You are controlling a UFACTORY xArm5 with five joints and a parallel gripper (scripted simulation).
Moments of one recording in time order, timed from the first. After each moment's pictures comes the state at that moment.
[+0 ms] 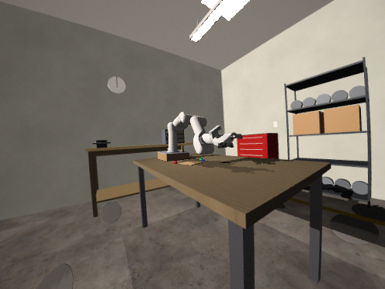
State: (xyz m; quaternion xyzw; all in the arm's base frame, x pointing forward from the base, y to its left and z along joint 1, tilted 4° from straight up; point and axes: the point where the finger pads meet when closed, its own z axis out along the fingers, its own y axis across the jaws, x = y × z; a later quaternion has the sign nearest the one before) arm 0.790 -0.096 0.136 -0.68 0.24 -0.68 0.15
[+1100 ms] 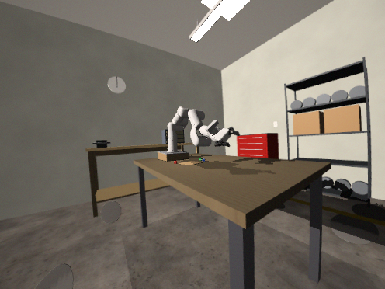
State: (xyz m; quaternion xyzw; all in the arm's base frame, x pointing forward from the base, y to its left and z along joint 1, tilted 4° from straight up) arm 0.783 -0.121 0.145 -0.70 0.35 -0.60 0.19
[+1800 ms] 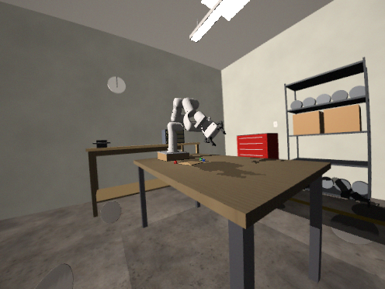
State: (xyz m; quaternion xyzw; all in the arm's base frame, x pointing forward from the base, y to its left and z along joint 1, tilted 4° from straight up) arm 0.710 -0.157 0.147 -0.68 0.58 -0.40 0.22
